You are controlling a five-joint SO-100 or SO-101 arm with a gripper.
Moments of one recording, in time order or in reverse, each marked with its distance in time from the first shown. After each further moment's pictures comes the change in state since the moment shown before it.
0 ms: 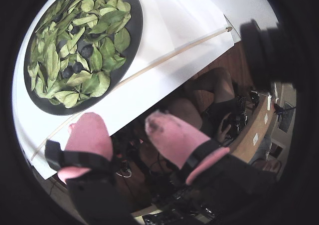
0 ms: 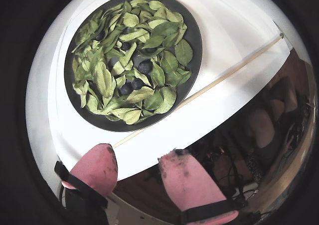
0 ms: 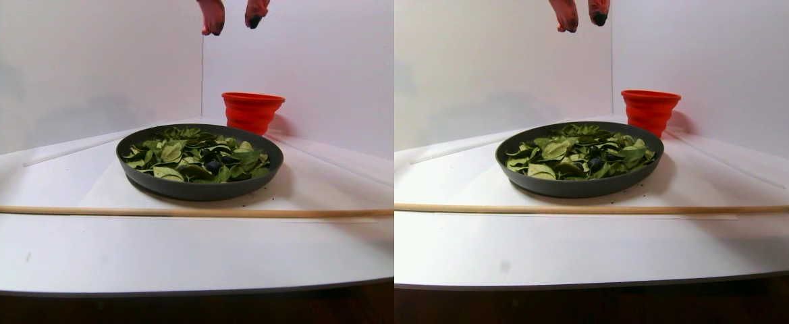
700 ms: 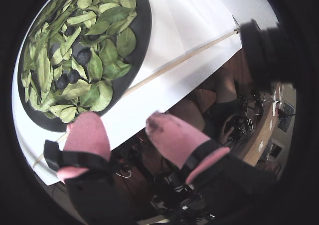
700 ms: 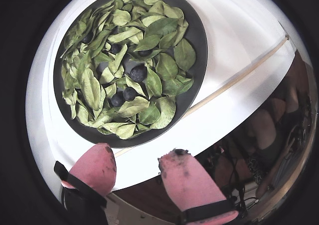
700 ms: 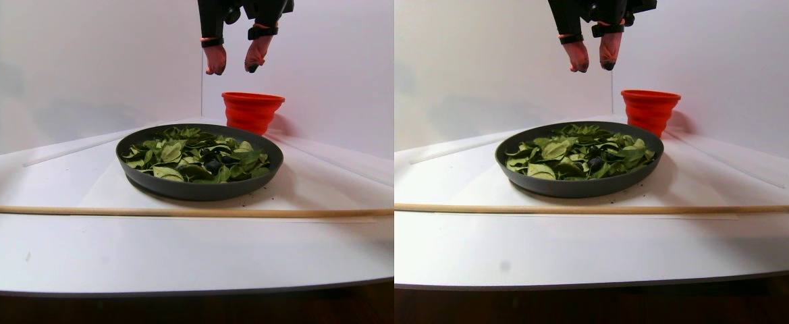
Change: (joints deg) arm -0.4 -15.0 1.6 -16.0 -0.3
